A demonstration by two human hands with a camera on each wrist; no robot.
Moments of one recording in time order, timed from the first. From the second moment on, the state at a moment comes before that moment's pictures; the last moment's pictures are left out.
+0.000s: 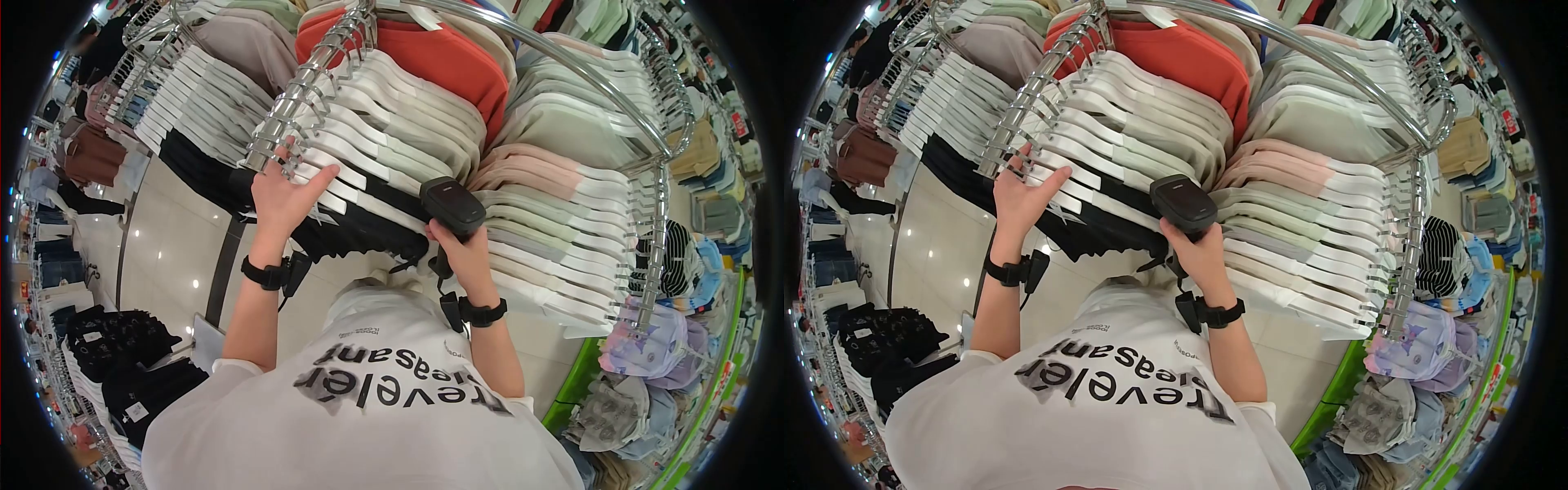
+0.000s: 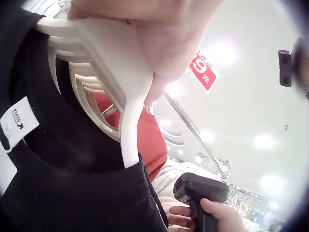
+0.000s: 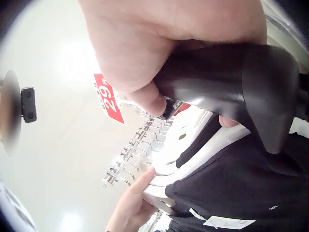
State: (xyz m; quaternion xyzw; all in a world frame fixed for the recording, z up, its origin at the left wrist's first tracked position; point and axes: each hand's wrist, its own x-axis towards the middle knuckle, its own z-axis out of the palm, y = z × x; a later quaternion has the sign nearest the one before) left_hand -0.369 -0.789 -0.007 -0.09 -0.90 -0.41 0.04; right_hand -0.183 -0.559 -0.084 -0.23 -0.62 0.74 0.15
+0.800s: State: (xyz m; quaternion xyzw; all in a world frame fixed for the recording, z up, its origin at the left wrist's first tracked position) left_hand -0.381 -0.821 -0.007 -0.23 -0.89 -0.40 -0.02; right_hand -0.222 -0.528 -0.061 -0.23 -0.53 0.80 0.16
